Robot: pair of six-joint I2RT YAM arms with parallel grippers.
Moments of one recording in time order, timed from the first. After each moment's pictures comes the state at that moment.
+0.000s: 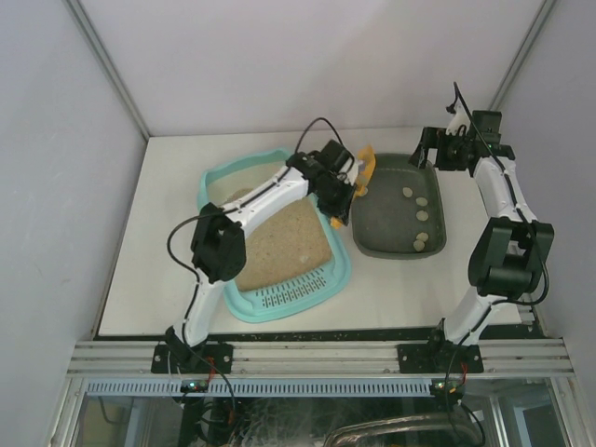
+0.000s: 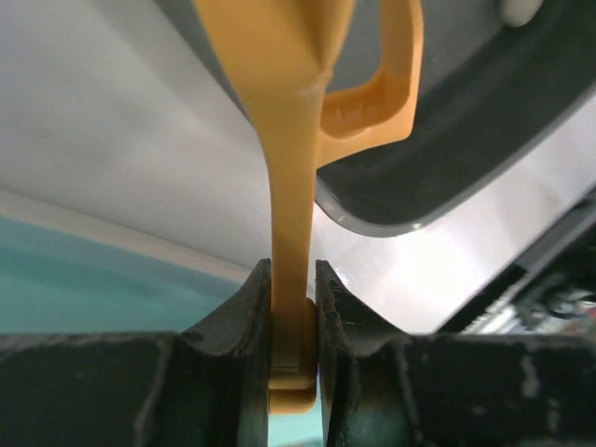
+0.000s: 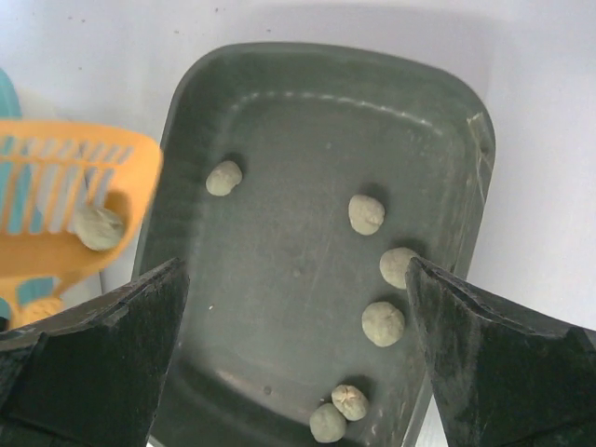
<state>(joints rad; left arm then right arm) -0.73 2.20 2.08 -0.92 0.34 -0.30 -0.18 1.76 1.55 -0.54 -0.50 -0.01</state>
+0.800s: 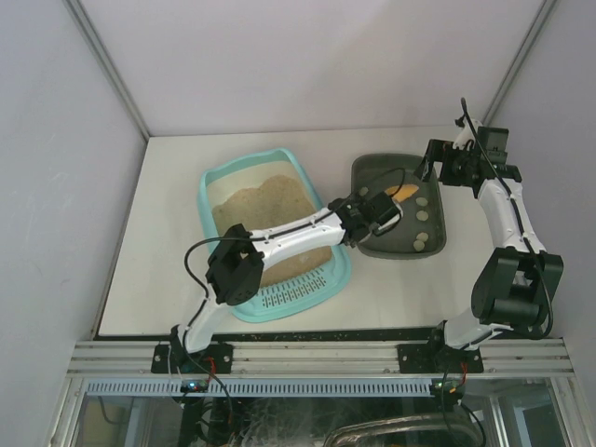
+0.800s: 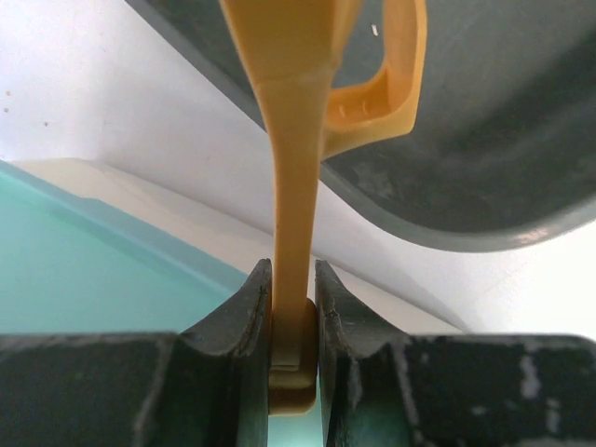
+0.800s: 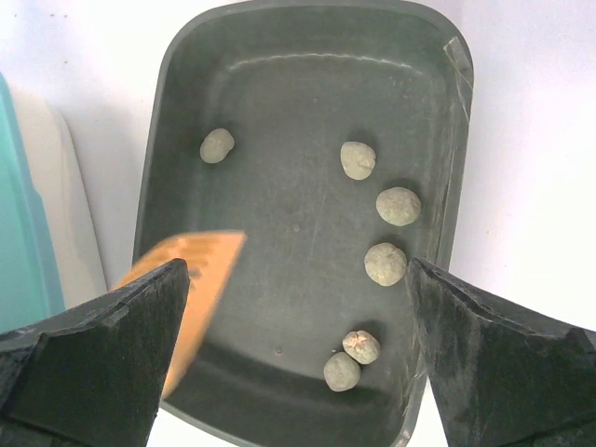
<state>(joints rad) -1.04 2.21 1.98 -0.84 -0.43 0.10 -0.19 1.54 1.32 -0.51 -0.42 0.05</state>
